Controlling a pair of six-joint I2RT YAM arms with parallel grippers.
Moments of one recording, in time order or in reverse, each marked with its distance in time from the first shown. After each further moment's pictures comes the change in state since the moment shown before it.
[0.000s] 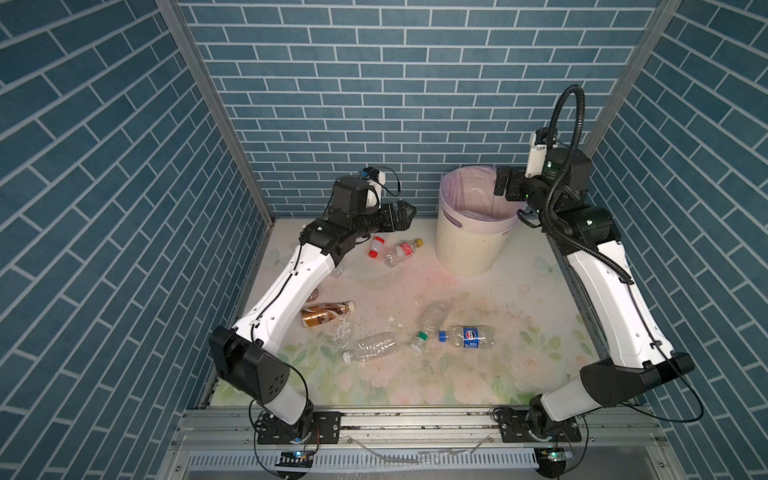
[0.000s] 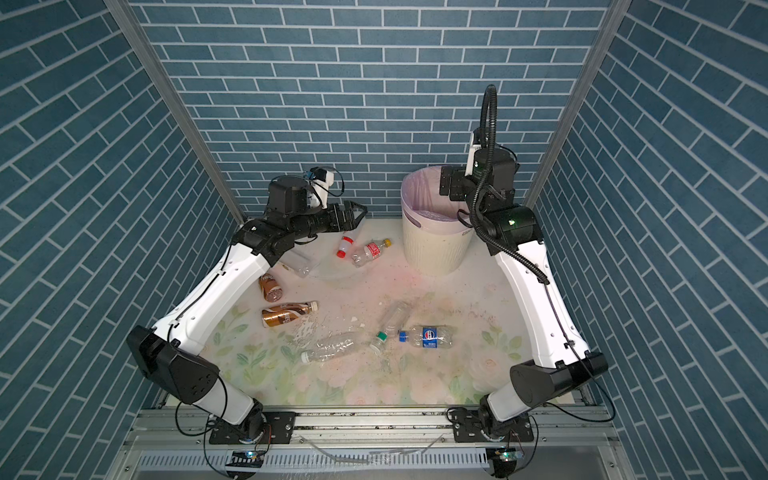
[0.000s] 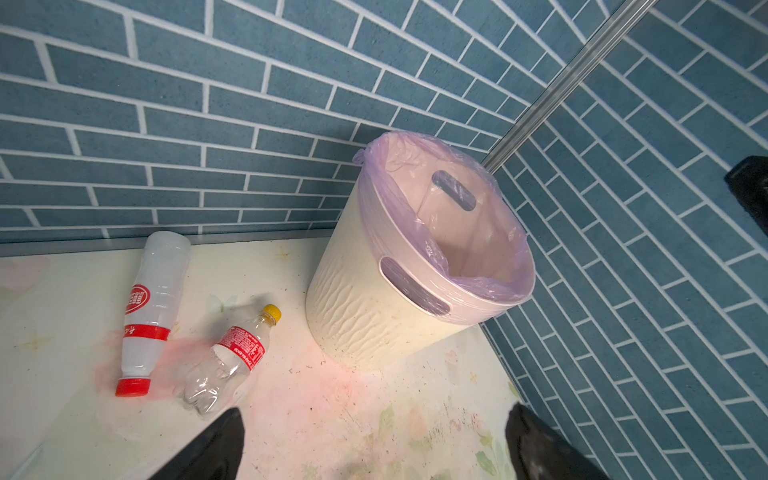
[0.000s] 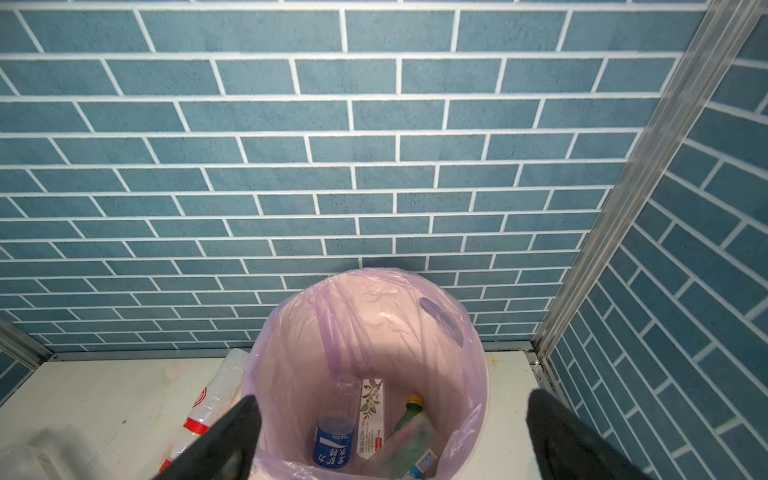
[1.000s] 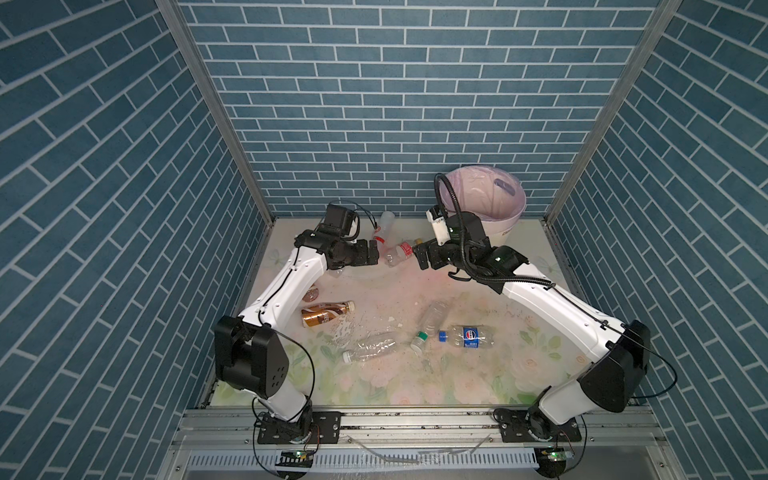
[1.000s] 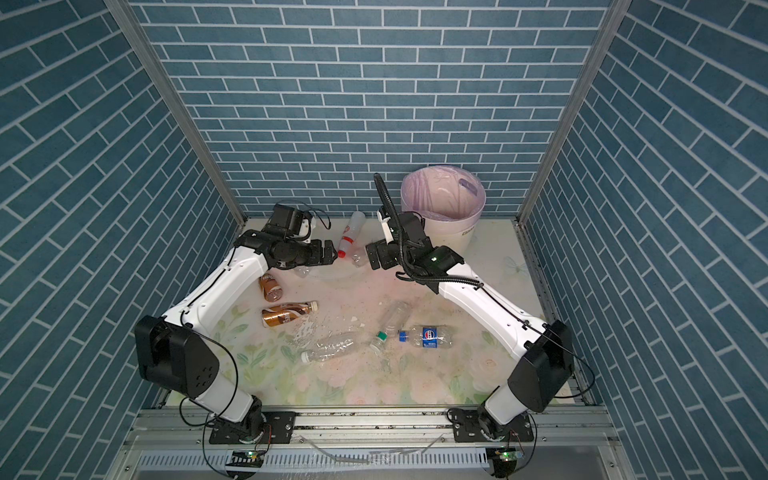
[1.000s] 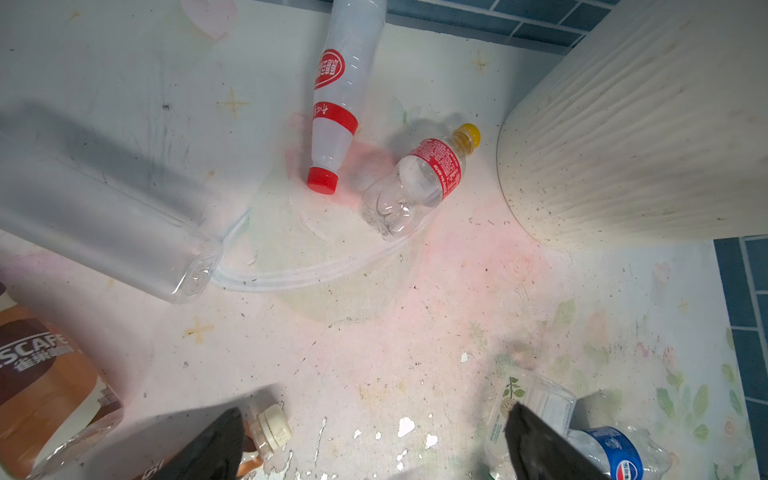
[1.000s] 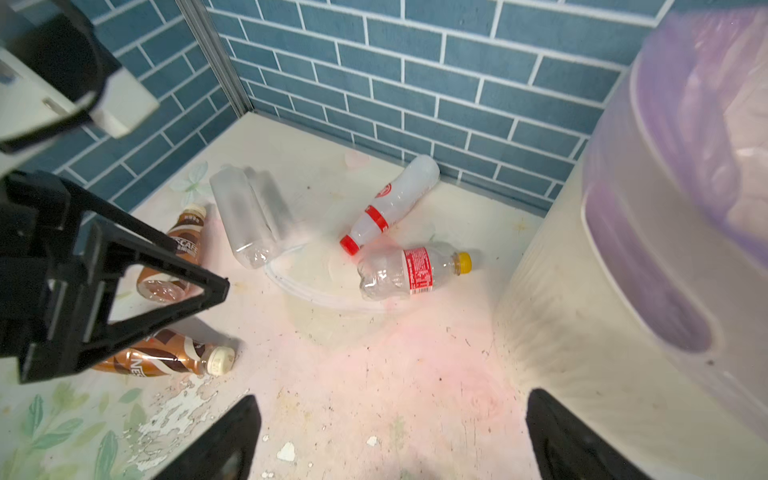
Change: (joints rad) left arm 0.154 0.025 -0.225 -0.283 -0.086 0.116; right arm 0.358 0.011 -0.529 0.174 -0.158 0.080
